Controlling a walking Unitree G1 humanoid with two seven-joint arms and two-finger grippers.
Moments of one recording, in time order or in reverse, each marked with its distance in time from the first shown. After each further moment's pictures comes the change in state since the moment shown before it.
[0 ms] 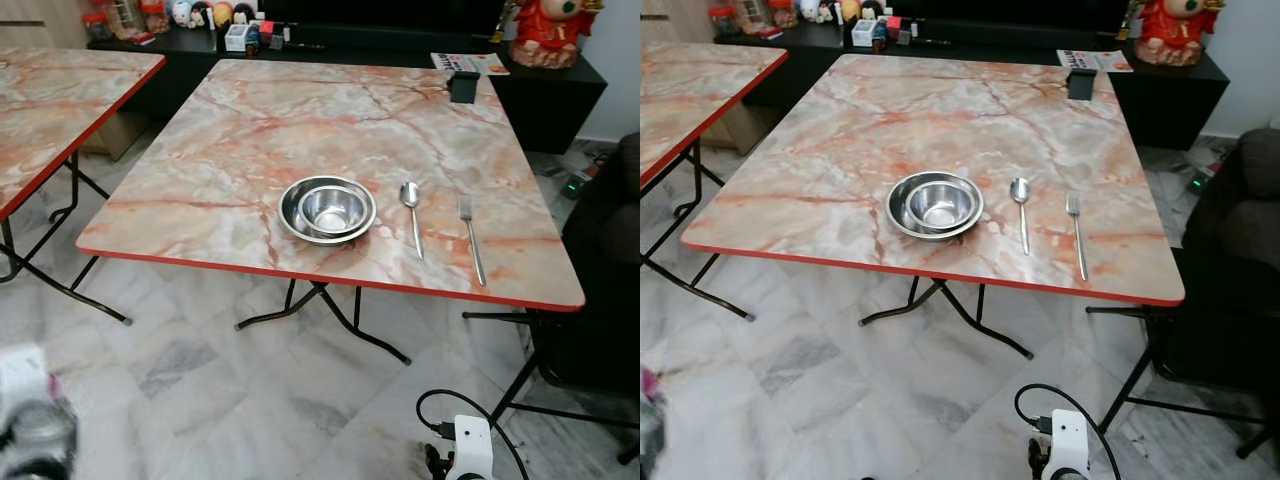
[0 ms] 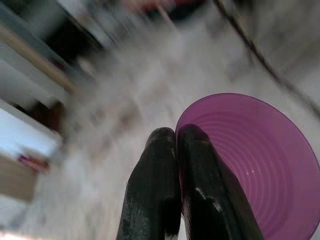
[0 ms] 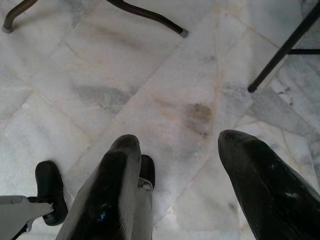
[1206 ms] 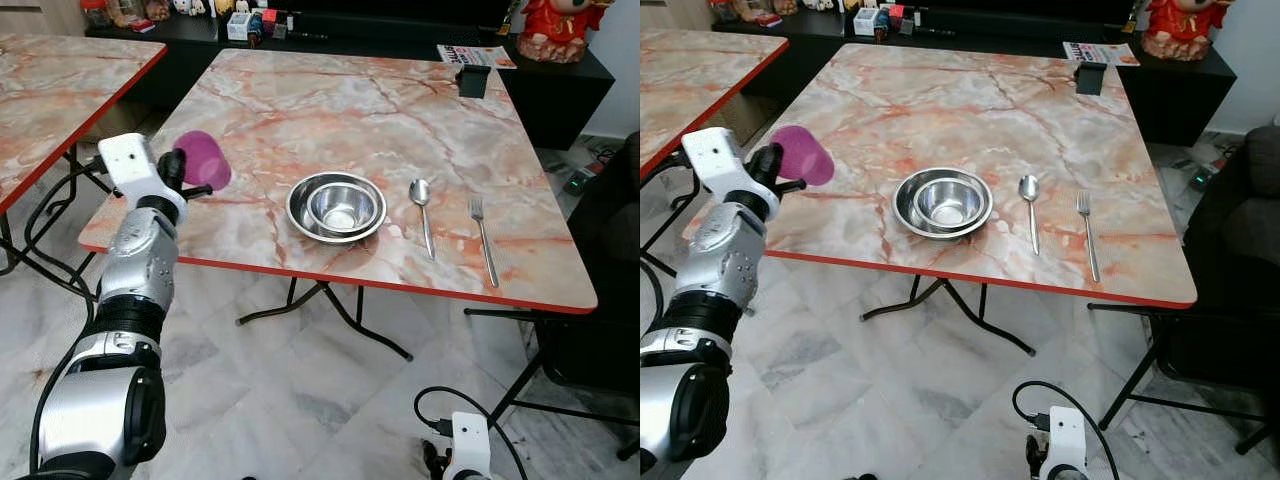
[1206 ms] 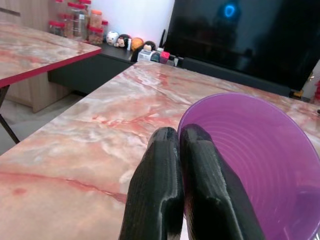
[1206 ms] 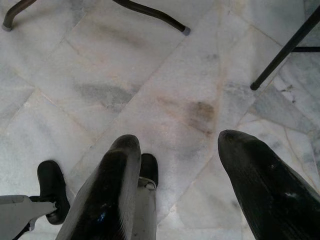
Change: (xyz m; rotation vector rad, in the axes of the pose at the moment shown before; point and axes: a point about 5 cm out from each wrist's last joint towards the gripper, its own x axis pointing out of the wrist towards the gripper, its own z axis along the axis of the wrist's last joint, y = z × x) left arm -0.080 -0.119 0.216 -0.741 -0.328 -0.986; right arm 0.001 0.002 0.002 0.002 -0.005 -0.002
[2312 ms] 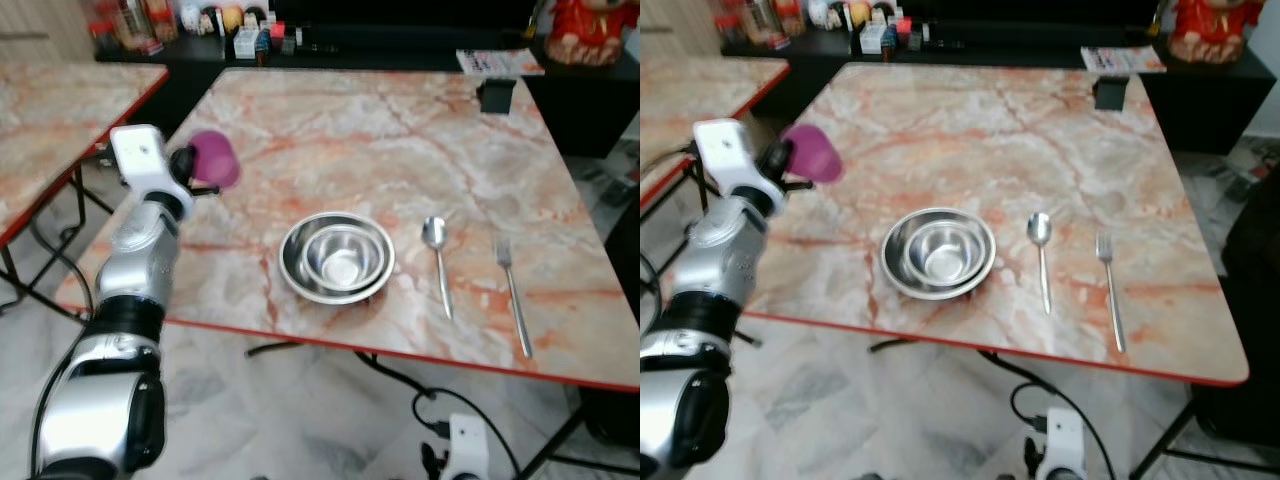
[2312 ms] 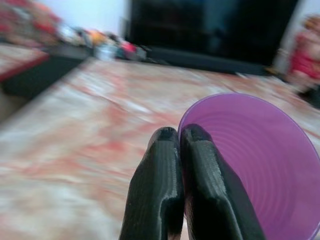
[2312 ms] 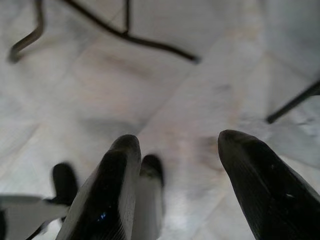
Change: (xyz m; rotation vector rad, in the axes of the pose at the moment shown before) left arm 0.000 -0.028 -0.002 0.018 0.086 -0.190; right arm -0.001 -0.003 -0.002 0.011 0.003 -0.023
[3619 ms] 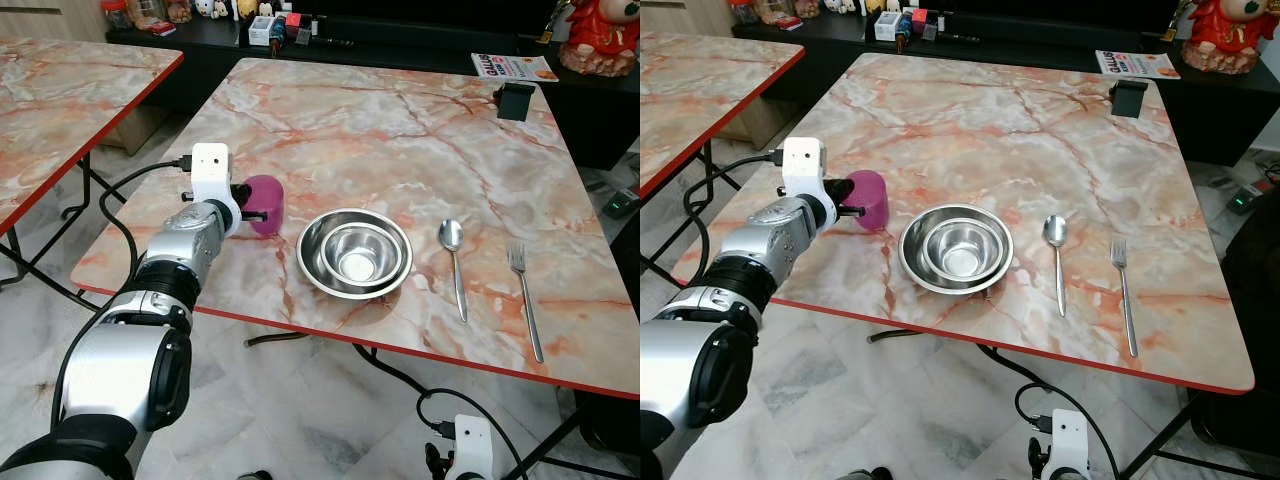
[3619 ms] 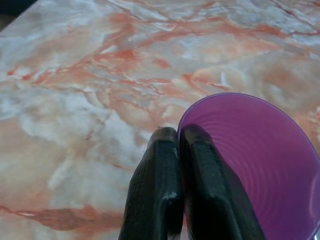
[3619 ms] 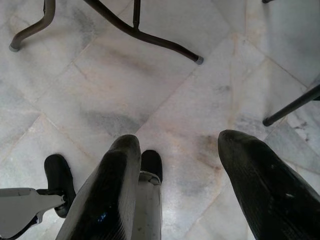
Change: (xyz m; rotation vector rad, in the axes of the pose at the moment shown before) left arm 0.020 -0.026 -0.030 0.062 0.322 0.014; right arm 0.000 0.003 0.000 0.003 0.001 0.010
